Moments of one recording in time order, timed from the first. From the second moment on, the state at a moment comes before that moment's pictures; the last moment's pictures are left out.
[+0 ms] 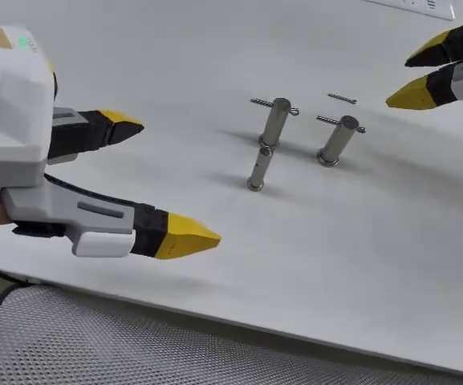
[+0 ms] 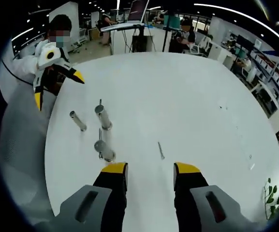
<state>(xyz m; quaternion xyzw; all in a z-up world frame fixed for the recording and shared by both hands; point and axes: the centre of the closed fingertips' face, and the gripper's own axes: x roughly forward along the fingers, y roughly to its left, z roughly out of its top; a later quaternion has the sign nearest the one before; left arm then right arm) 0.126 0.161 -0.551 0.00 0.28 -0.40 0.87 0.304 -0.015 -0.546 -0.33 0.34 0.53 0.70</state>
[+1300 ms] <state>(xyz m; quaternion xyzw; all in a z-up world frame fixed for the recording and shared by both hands) 0.139 0.150 -0.540 -0.04 0.26 -0.40 0.88 0.332 0.007 -0.614 -0.42 0.40 0.55 0.60</state>
